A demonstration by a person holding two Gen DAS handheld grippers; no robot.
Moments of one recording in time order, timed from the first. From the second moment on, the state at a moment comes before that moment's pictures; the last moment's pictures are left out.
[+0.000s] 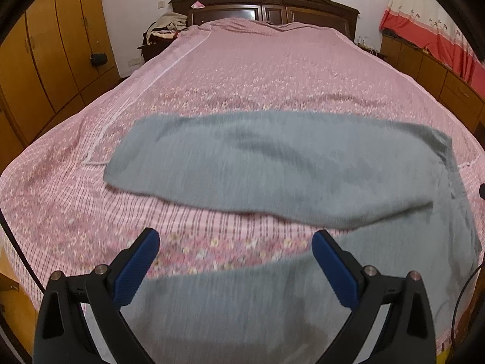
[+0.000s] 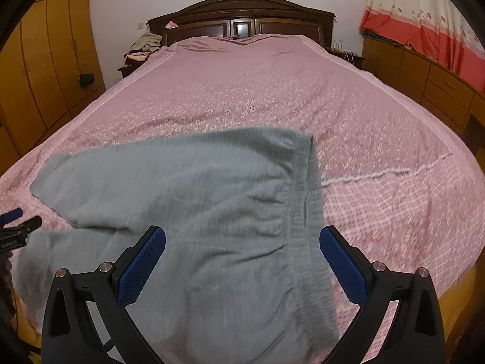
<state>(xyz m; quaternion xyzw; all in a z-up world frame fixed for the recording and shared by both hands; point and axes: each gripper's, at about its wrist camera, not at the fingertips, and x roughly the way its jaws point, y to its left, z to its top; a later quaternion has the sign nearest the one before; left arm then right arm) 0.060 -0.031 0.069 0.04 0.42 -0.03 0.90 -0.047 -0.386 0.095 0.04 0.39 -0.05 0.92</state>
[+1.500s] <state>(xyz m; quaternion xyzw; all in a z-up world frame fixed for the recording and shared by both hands) 0.278 -0.083 0.033 0.13 0.49 -0.08 0.86 0.122 -0.437 0.051 -0.04 0.46 -0.08 0.89</state>
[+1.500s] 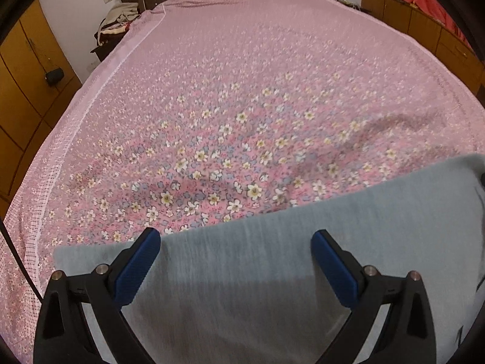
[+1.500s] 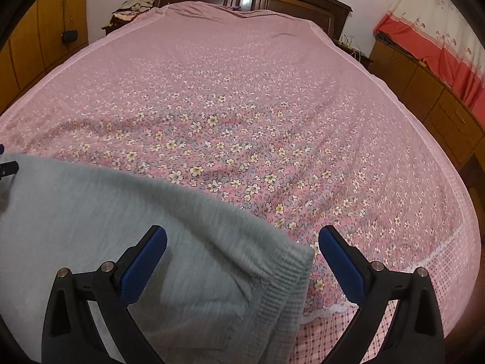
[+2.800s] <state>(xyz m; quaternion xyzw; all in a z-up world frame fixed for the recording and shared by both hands) 0.275 -0.068 -0.001 0.11 0.49 -0.13 0.86 0.152 -0.441 0.012 -0.02 0.49 -0.06 0.87</state>
